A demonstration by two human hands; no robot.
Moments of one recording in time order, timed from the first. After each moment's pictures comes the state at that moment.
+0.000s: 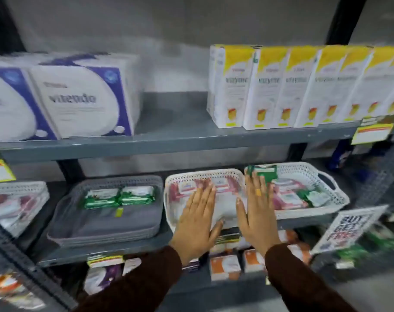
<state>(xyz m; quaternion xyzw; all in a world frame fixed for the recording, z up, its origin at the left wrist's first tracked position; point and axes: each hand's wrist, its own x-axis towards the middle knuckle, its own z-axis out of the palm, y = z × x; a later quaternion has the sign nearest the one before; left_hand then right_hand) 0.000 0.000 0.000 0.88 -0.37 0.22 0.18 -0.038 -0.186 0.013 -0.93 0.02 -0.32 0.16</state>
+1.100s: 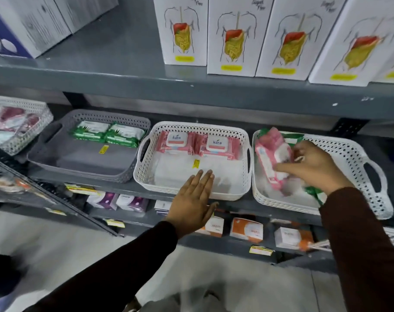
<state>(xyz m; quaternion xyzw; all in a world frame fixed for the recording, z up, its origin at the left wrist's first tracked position) 0.019 -0.125 -0.095 0.97 -0.23 0.09 0.05 0.077 -0.423 0.027 -0.92 0.08 0.05 0.39</state>
